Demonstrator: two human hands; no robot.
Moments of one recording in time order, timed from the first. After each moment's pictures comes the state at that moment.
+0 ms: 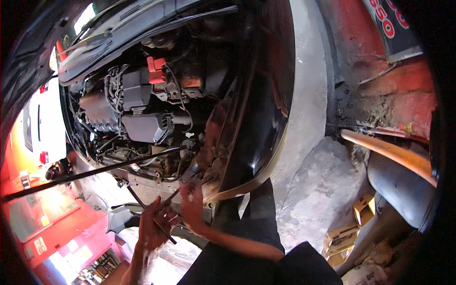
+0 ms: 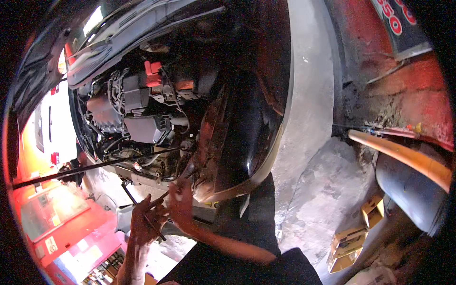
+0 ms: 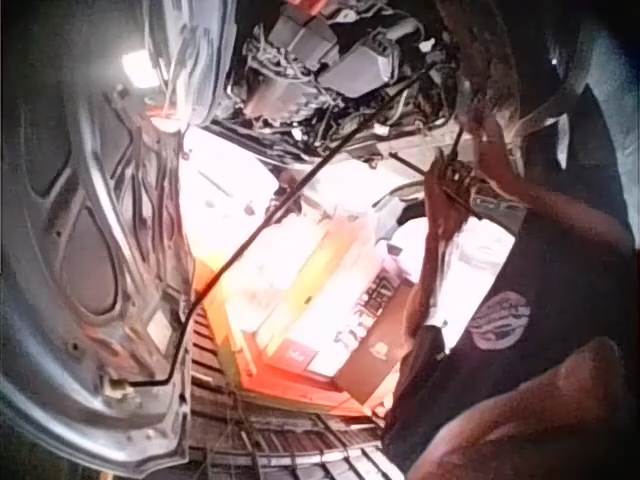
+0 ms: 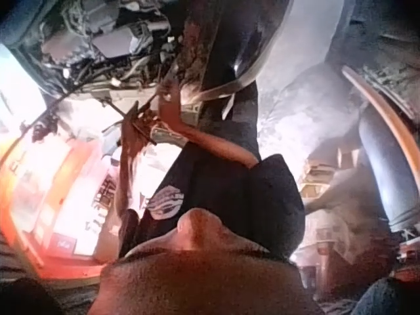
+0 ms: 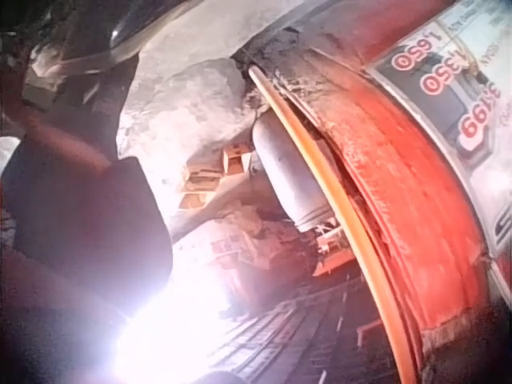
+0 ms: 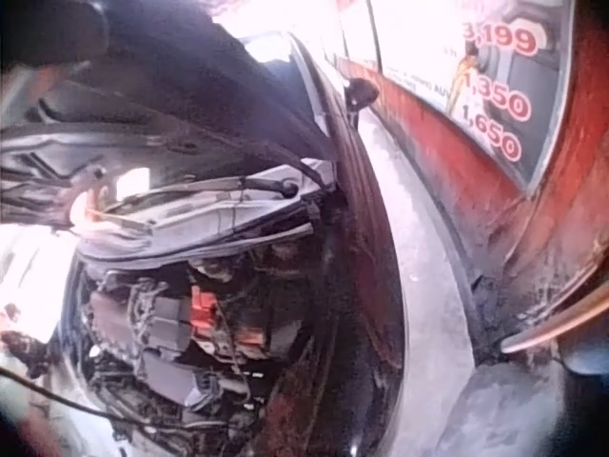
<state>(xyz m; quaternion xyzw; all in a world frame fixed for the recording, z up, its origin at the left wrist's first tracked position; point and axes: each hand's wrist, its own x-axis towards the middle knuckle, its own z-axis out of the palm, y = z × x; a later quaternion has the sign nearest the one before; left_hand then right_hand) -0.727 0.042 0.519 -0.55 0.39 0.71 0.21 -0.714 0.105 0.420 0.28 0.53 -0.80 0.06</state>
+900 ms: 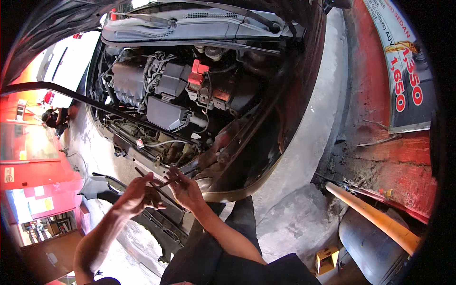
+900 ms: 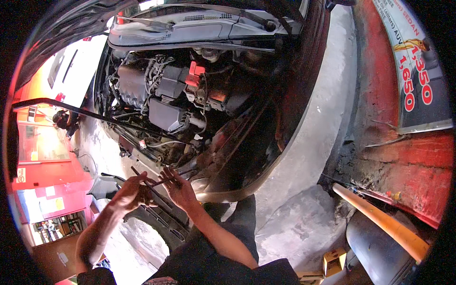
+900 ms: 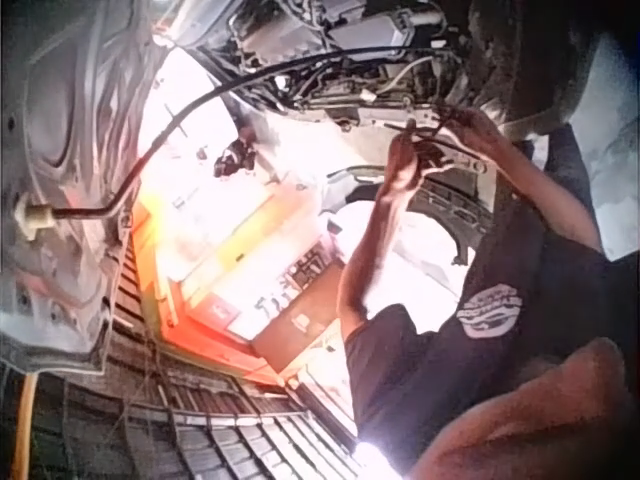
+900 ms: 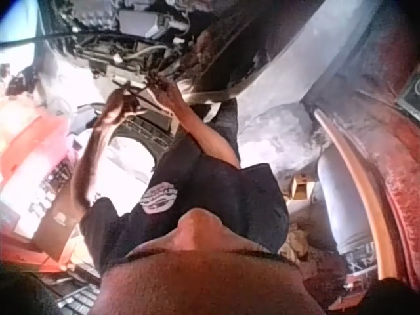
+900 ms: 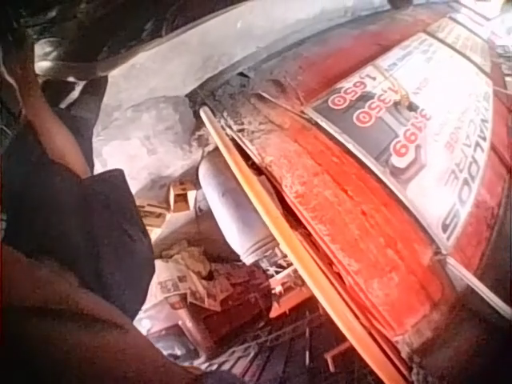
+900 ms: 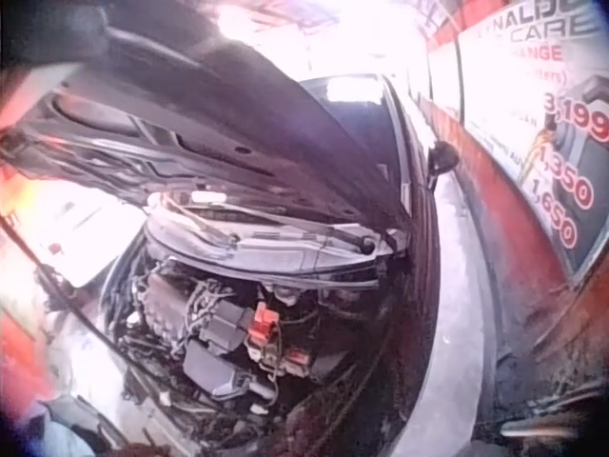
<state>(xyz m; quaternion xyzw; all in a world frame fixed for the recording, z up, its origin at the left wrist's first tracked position) -0.729 0.031 0.559 -0.44 0.59 0.62 0.29 -0.706 0.120 0.359 0.28 -0.26 -0.85 0.36</state>
